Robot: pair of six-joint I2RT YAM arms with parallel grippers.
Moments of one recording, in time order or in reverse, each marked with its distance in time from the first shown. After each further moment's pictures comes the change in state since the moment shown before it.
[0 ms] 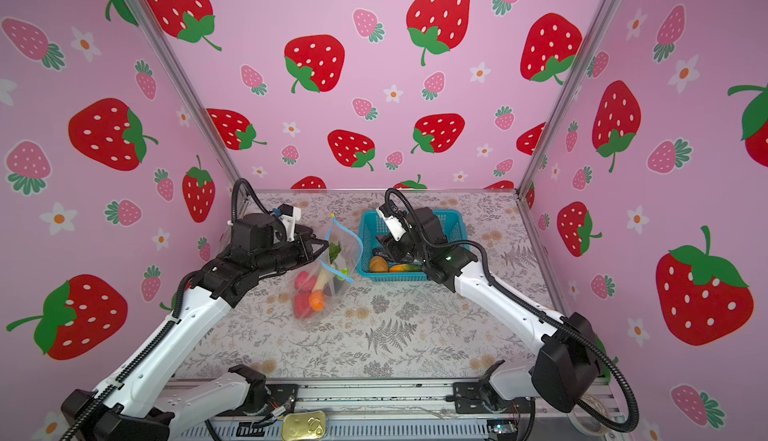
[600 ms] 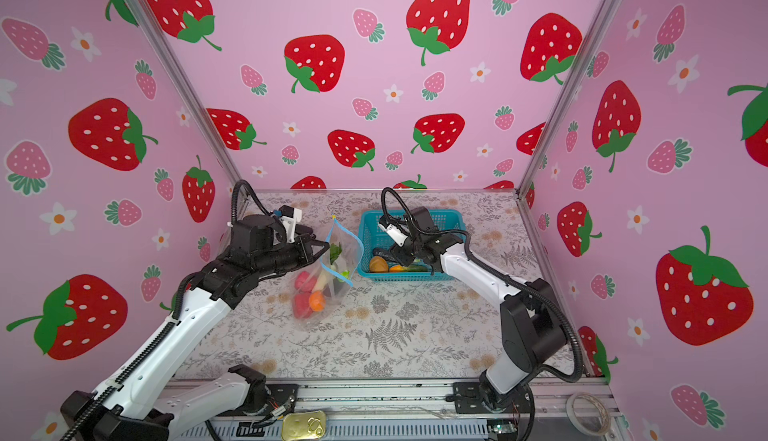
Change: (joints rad) left arm 0.000 -0.006 -0.012 0.004 0.018 0.002; right arm -0.111 0.247 0.081 -0.177 -0.073 -0.217
